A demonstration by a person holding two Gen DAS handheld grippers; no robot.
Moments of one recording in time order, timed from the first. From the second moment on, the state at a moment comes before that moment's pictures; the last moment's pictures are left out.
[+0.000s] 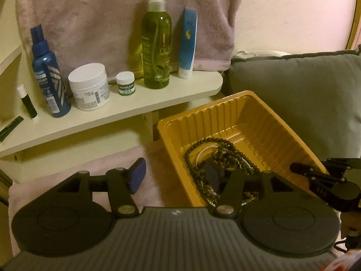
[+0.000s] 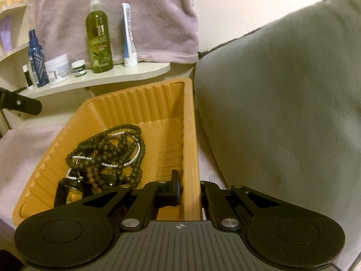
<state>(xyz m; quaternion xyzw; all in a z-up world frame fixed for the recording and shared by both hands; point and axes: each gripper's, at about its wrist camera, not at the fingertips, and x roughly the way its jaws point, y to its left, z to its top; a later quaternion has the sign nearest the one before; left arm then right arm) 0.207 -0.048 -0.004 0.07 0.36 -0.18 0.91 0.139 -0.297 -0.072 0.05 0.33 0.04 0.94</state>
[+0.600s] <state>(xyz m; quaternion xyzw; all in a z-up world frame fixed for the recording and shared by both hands) 0.193 -0.036 -0.029 0.05 0.37 -0.16 0.91 0.139 -0.316 -0.086 0.11 0.35 0.05 0.93</state>
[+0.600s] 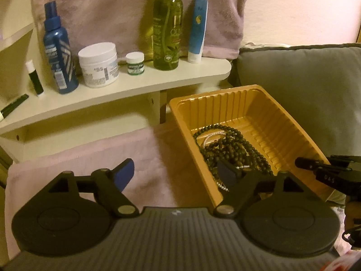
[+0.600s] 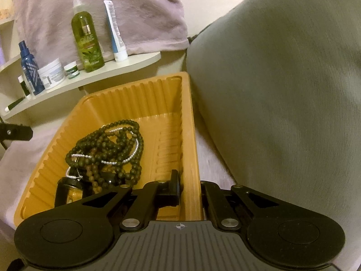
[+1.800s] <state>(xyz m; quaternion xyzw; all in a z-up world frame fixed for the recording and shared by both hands) 0.090 0.009 -0.035 -0.02 0.37 -0.04 0.93 0.058 -0.280 -0.020 0.07 0.36 0.05 0.93</state>
